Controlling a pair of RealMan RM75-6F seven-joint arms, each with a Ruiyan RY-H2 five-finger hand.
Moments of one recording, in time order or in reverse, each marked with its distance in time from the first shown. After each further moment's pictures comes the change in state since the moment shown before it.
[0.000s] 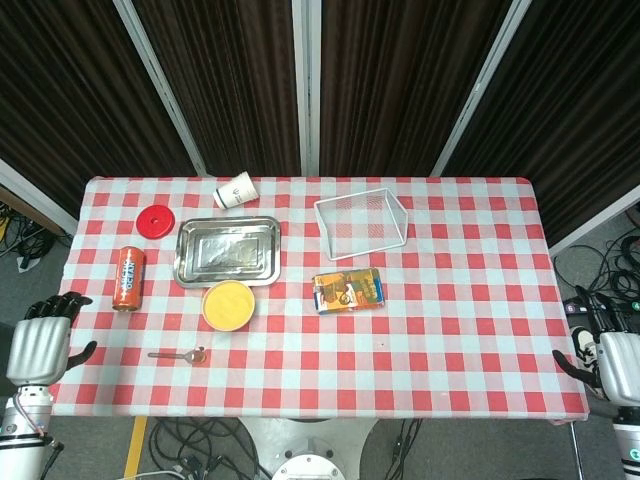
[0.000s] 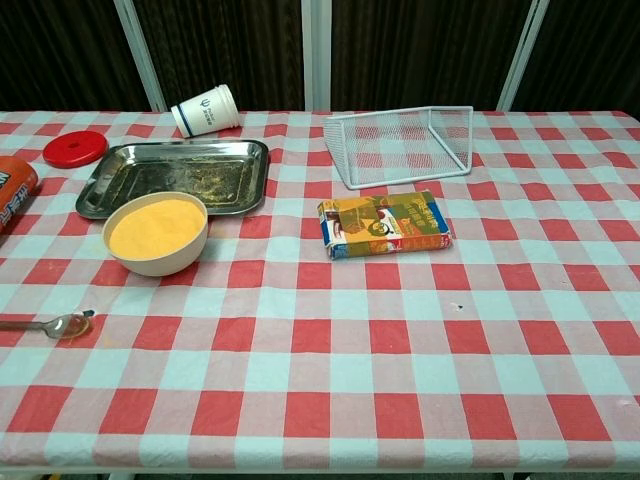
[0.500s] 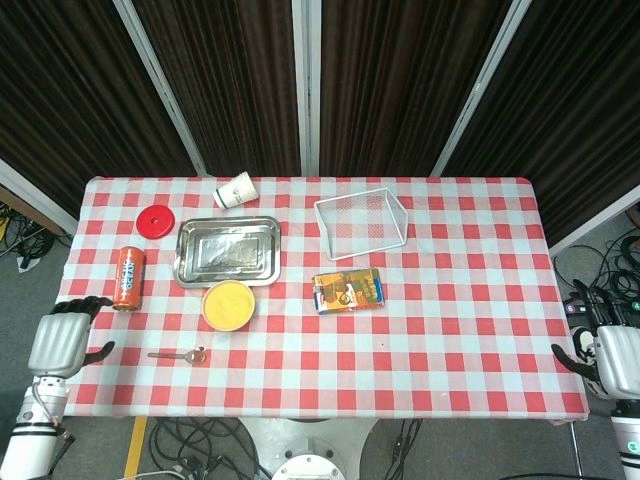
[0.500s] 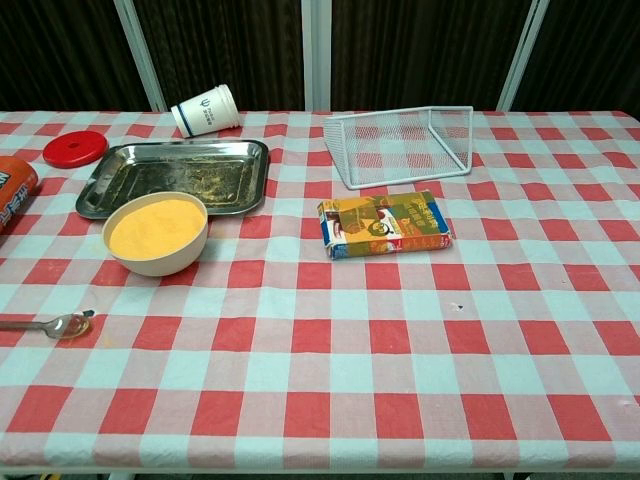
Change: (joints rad) left arm -0.041 -0.021 -0.027 0.022 -0.022 -0.138 -0.038; right arm 0.019 0.002 0.014 0.000 0.011 -0.015 -0.013
